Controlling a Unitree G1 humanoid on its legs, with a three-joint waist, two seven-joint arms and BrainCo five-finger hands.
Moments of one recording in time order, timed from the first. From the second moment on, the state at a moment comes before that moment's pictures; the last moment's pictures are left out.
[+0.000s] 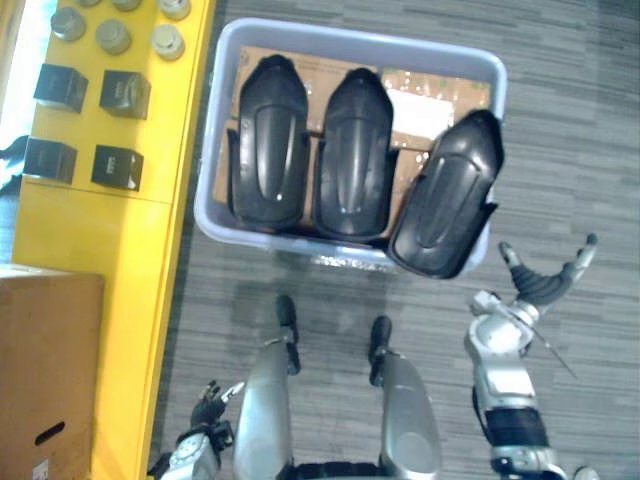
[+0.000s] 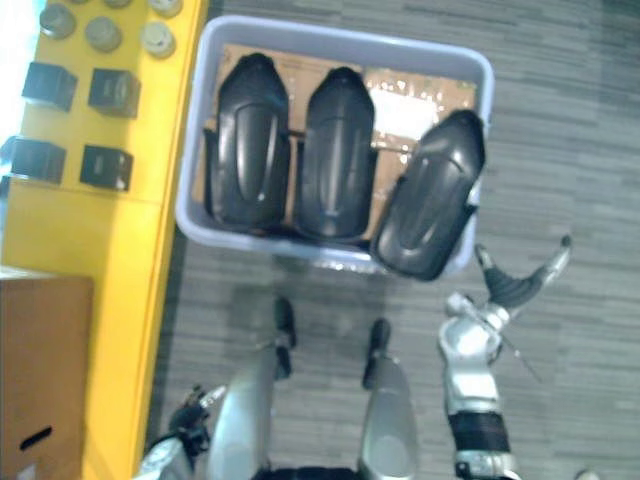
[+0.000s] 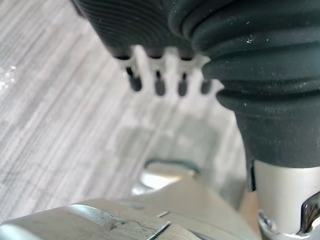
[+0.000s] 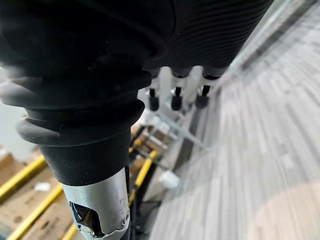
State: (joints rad) left arm 0.04 0.21 -0.08 0.88 -0.55 -0.12 0.09; right arm -0.22 -0.20 -0.11 0.17 -0.03 -0.06 -0.94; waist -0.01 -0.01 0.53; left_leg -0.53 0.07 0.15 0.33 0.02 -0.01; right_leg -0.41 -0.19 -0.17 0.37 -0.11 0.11
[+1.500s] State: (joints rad) left arm 0.00 0.15 -0.09 0.89 -0.55 -0.08 0.06; right arm -0.53 -0.41 -0.21 0.49 0.11 0.09 -0.78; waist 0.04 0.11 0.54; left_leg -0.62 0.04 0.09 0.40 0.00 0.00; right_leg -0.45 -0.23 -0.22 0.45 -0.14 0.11
